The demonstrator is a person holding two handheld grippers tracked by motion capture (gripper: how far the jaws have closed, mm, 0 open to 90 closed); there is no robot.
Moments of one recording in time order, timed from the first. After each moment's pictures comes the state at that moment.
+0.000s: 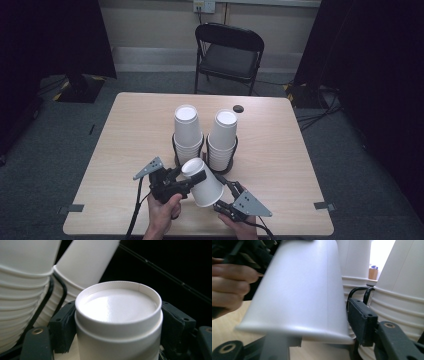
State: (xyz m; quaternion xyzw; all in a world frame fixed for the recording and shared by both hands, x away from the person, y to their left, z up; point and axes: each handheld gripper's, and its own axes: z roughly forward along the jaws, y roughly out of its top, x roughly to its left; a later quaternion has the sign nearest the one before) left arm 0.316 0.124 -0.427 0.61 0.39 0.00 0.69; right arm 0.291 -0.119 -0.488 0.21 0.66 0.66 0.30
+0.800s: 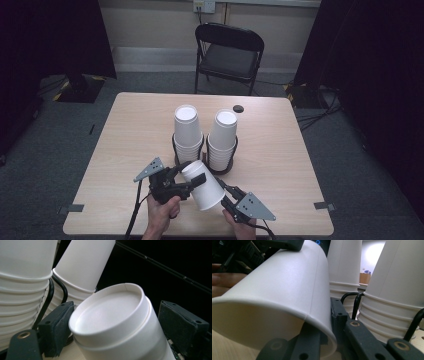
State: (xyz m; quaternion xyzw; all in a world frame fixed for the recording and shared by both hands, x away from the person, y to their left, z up) left arm 0.317 0.127 -0.430 0.61 0.38 0.02 0.69; right arm 0.285 -0.126 -0.485 0.21 0.64 0.66 0.32
